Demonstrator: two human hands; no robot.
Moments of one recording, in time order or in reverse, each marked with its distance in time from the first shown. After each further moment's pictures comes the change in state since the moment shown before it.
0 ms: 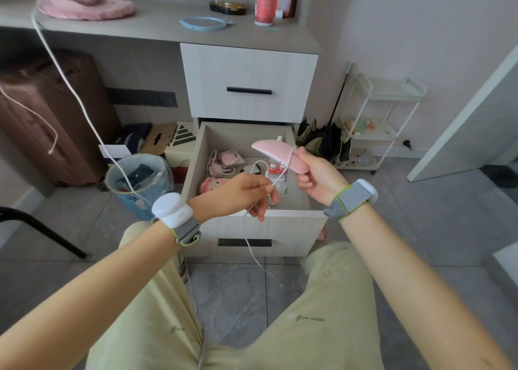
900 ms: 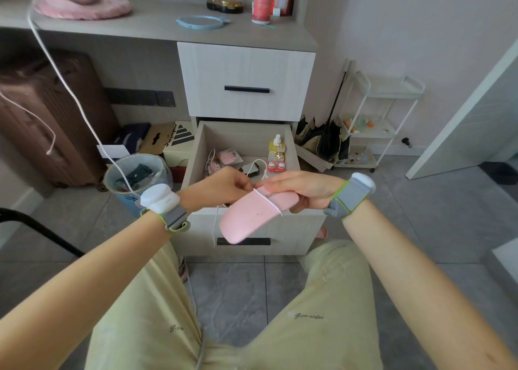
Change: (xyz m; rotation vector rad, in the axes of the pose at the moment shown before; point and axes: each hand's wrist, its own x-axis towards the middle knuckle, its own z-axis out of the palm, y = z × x) left_hand 0.001 -0.008 -0.020 0.193 0.118 -0.169; right_hand -0.010 0.002 0.006 -0.562 -0.546 0.279
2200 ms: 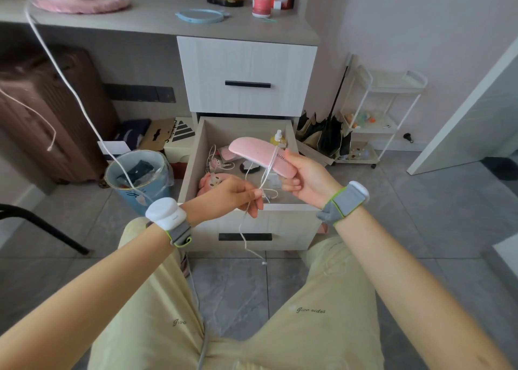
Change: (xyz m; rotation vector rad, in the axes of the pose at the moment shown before) left_hand -0.012 -0.014 0.019 -0.181 -0.093 0.115; right_hand 0.011 0.009 0.007 0.626 0.324 -0.292
